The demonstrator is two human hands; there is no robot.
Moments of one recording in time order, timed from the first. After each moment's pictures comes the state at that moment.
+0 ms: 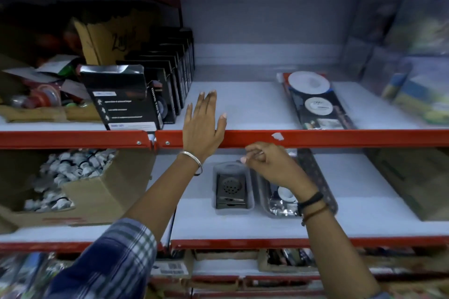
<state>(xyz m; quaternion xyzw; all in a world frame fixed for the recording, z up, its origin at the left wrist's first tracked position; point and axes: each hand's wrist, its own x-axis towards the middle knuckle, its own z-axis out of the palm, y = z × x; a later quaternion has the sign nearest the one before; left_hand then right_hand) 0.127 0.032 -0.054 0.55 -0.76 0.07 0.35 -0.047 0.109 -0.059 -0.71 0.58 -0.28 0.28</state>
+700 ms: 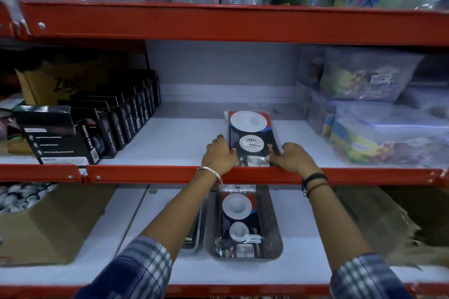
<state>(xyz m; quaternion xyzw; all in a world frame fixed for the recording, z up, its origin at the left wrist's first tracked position) -0.075 0.019 -0.023 0.62 -0.70 -0.19 0.30 -0.265 0.044 -0.010 -0.60 0.76 -0.20 0.15</state>
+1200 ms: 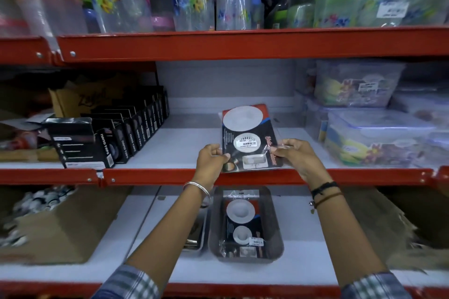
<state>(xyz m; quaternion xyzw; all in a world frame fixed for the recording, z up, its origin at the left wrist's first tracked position) -0.063 0.079 -0.004 0.50 -0.49 -0.45 0.55 -0.270 0.089 0.009 -0.50 0.52 -0.55 0.43</state>
